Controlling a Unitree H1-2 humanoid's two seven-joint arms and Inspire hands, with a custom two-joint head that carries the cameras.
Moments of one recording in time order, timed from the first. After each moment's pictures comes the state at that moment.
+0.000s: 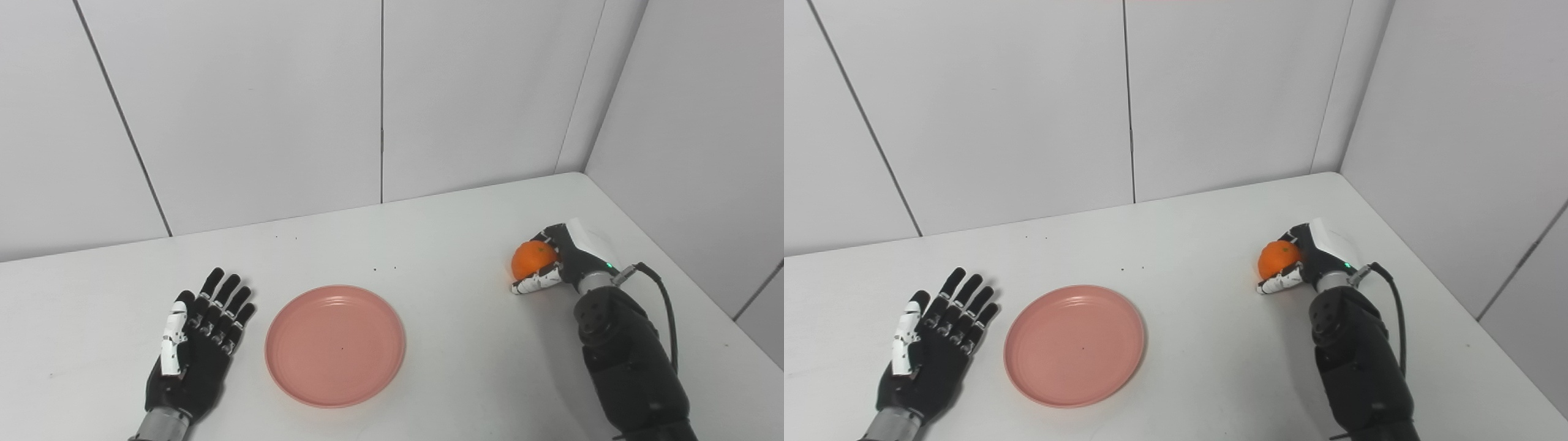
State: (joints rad) left arm -0.28 0.04 0.10 0.16 -0.53 0.30 -0.32; right arm -0.33 -0.32 -0.19 0.03 -0.84 0.47 0.24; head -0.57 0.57
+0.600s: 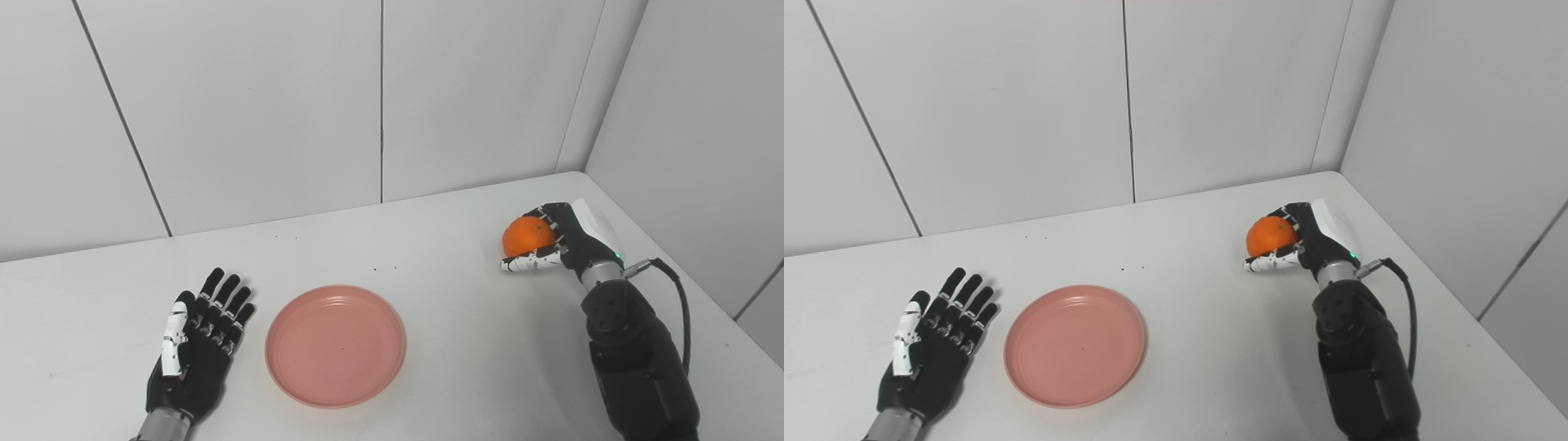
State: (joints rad) left arm -0.27 0.03 0.08 0.14 -0.51 0.30 -0.30; right arm -0.31 -0.28 -0.24 -0.20 -0.70 0.48 0.29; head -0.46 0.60
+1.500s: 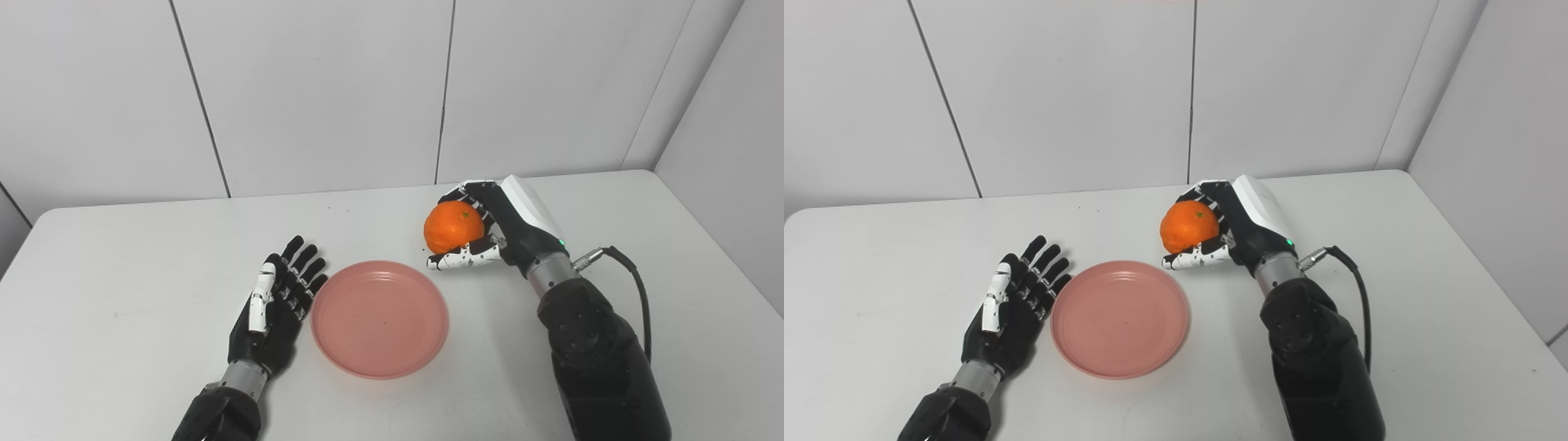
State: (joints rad) left arm -0.24 -0.05 0.01 0.08 -0.36 0.29 -0.20; right arm -0.38 -0.13 0.08 -0.35 -0.72 0.47 0.37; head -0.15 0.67
